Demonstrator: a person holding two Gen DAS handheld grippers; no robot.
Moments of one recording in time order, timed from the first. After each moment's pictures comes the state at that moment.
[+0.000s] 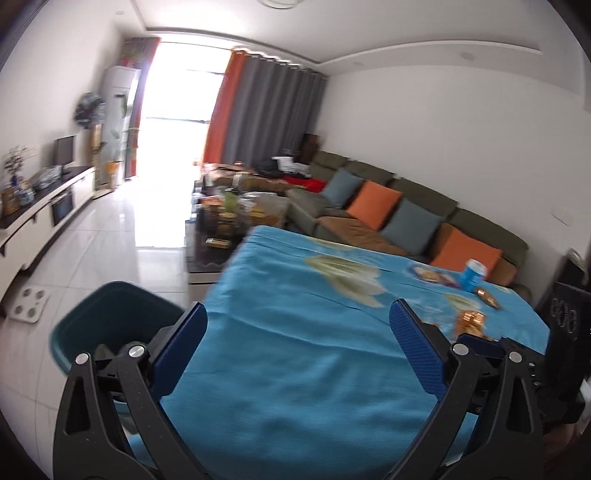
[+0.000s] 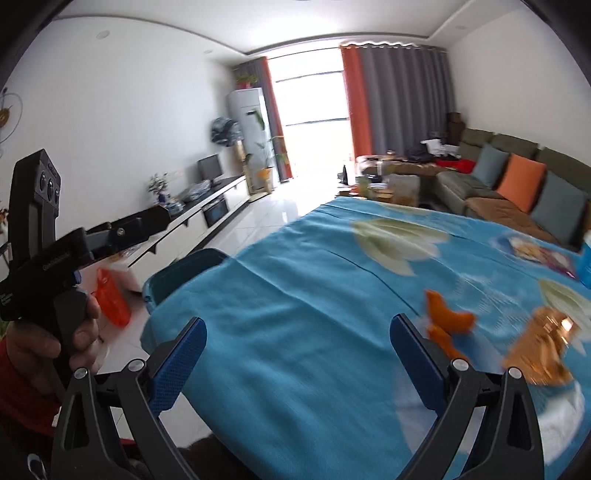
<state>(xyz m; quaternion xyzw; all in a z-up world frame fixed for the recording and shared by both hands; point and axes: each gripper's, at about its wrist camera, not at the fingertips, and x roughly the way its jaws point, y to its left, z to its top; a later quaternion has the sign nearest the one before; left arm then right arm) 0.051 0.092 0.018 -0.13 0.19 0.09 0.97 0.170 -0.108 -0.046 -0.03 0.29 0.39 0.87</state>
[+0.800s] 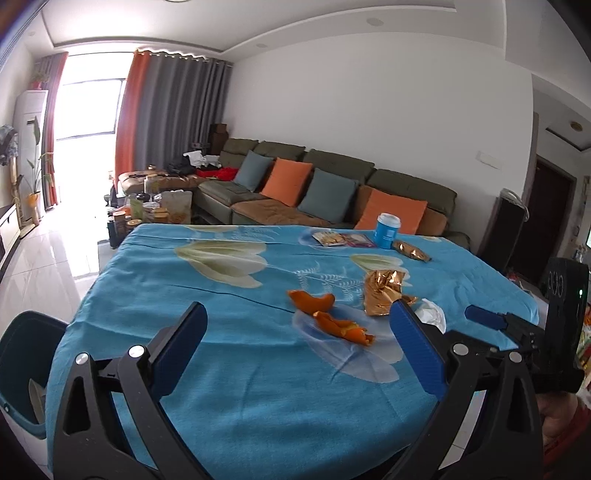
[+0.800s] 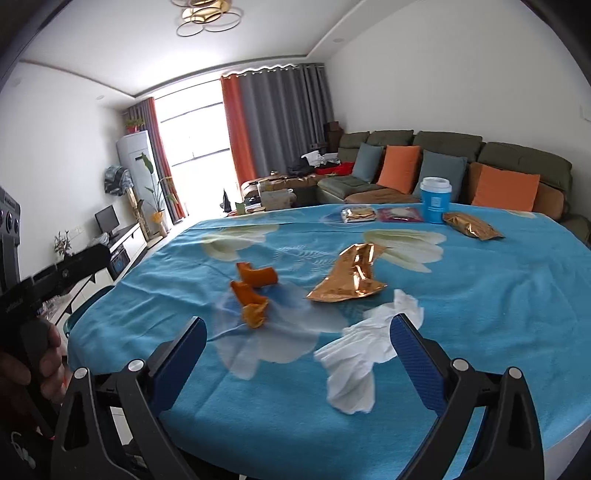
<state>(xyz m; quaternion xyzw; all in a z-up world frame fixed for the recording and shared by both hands) 0.102 -0.018 0.002 -0.06 0.21 -0.07 0.97 0.161 -0.241 -0.061 0.03 0.27 0.20 0.94</state>
